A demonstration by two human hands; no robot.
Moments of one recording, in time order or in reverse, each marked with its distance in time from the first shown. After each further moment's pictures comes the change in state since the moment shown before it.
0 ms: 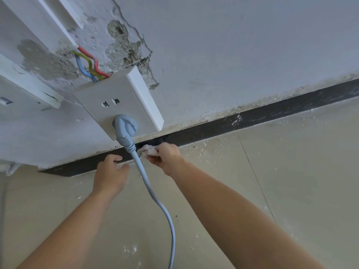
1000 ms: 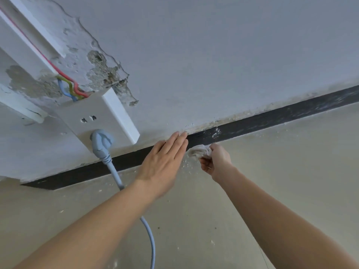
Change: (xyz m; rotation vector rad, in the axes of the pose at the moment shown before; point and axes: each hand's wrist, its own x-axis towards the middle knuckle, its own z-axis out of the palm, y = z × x) left_hand -0.053 0.114 0.057 0.856 0.138 1.121; right_hand -0.020 -0.026 -0.152 0.228 0.386 -0.120
